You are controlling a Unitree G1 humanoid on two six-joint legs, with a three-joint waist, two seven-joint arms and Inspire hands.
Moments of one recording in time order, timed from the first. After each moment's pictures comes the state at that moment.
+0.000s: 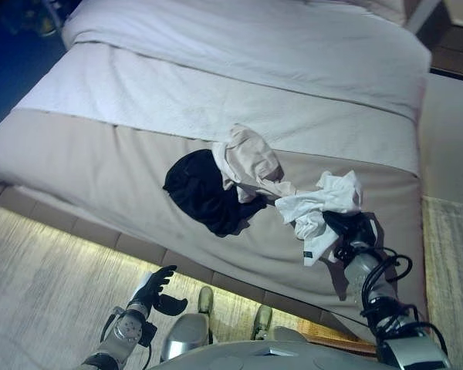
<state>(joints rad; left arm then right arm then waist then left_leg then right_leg) 0.02 0.35 -0.37 1.02 0.00 -0.29 0.10 -0.12 -0.28 0.01 0.74 0.69 -0.22 -0.21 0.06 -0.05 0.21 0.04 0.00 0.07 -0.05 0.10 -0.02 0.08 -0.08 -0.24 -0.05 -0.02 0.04</state>
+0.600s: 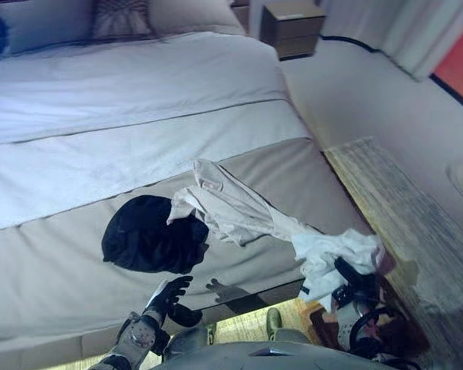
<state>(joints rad) 0.02 0.30 -0.40 1.12 -0.02 -0.31 0.07 -0.03 -0.17 -0.08 1.03 0.85 -0.34 -0.32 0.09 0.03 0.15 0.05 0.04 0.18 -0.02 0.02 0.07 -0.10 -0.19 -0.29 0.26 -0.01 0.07</state>
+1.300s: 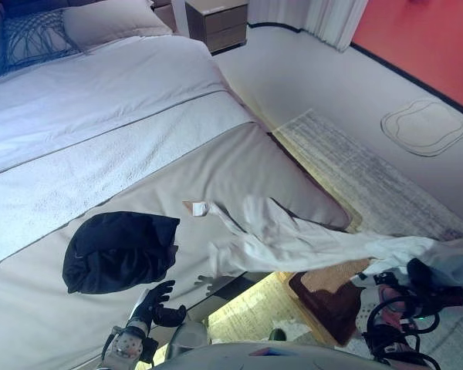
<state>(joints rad) 0.06 0.32 -0.34 1.11 -0.04 -0.34 0.07 -0.08 -0.27 -0.28 0.75 0.56 -0.58 -0.96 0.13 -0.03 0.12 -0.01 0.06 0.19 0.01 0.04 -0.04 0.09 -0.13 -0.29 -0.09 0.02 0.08</state>
